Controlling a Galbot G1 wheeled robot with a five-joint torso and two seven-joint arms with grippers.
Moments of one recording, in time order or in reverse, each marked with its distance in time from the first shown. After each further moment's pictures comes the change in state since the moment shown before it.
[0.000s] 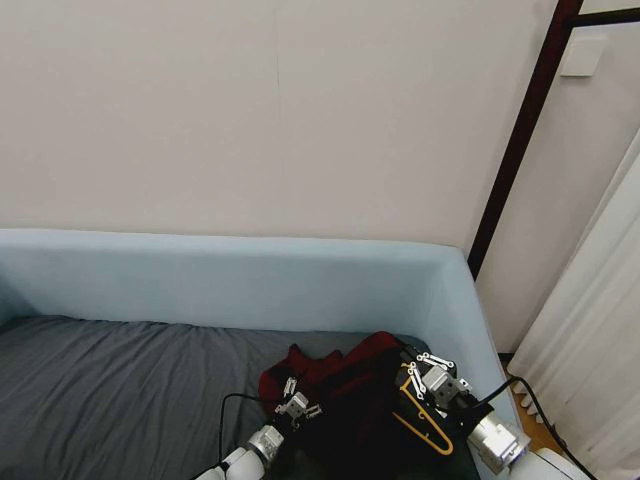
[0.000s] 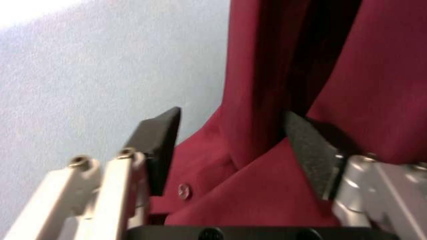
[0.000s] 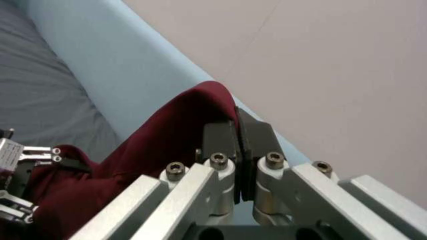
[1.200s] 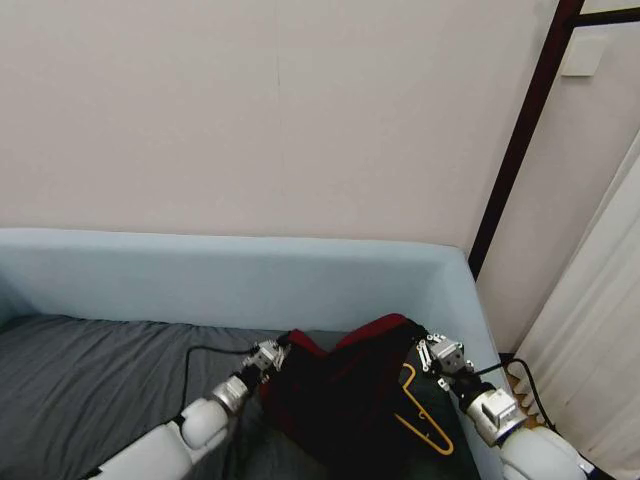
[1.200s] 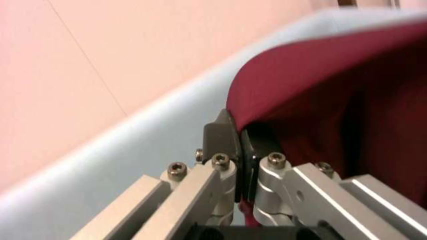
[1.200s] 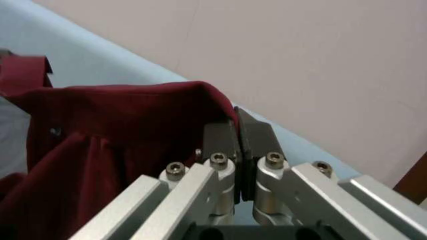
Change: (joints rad) left arm -0.120 0.439 -0.080 -0.604 -0.269 0.302 0.071; right arm 0.162 0.004 -0.001 -0.016 0.337 -0.141 0.074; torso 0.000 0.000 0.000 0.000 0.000
